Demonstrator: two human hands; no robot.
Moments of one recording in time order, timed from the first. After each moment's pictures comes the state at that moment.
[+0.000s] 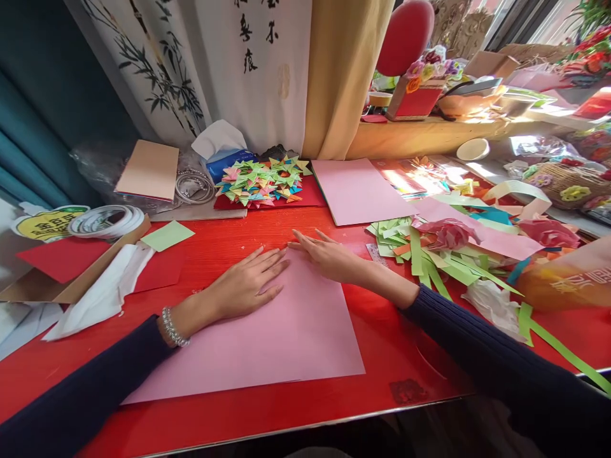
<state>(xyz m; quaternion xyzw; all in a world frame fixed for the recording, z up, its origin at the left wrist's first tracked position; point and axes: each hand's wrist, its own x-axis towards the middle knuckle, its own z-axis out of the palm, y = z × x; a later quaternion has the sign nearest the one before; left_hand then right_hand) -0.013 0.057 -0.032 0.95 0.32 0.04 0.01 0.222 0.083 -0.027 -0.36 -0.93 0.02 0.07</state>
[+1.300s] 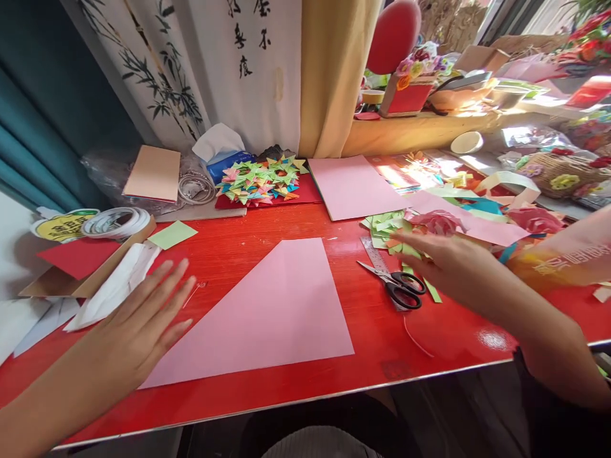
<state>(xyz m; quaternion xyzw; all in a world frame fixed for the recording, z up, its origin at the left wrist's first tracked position) -0.123 -0.047 0.016 0.90 0.41 0.14 -0.01 0.342 -0.011 0.025 -0.61 -0.78 -0.07 0.14</state>
